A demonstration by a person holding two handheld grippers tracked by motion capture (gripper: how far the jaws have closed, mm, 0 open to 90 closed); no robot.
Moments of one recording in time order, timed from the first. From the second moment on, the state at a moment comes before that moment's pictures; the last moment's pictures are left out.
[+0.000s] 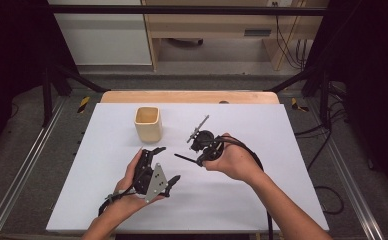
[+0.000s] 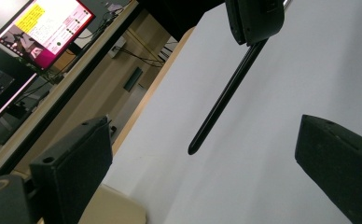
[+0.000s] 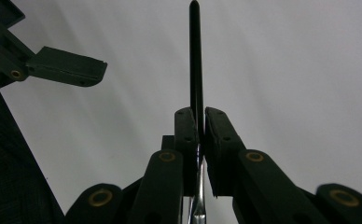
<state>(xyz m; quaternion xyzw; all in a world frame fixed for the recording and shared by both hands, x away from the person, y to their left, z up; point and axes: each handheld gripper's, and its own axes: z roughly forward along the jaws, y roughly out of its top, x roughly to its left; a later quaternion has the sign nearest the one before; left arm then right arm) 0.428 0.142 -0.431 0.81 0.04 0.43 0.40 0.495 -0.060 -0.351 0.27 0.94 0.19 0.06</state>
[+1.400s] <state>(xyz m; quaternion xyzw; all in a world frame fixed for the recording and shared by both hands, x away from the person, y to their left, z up) 0.422 0.121 -0.457 0.81 -0.05 0.49 0.31 0.488 -0.031 -0.353 0.24 0.95 0.18 0.03</state>
